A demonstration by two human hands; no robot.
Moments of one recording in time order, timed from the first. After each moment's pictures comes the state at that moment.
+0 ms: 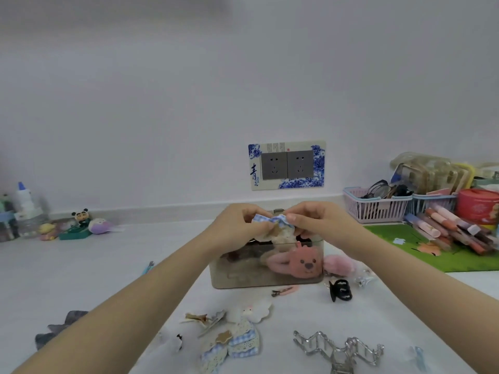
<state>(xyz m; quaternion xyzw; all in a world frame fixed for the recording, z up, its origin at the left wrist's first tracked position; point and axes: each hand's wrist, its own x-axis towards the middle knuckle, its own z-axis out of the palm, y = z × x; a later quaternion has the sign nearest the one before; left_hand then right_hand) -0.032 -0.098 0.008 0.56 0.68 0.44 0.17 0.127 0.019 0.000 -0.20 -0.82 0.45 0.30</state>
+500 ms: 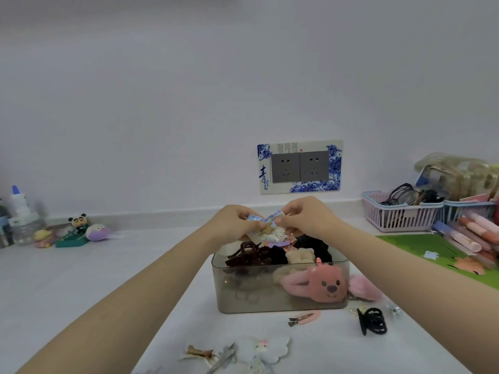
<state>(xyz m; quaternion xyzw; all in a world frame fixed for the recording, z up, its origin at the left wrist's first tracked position) -0.107 -0.047 0.007 0.48 0.72 0.45 0.22 0.037 0.064 0.007 -0.28 -0.83 0.41 0.27</state>
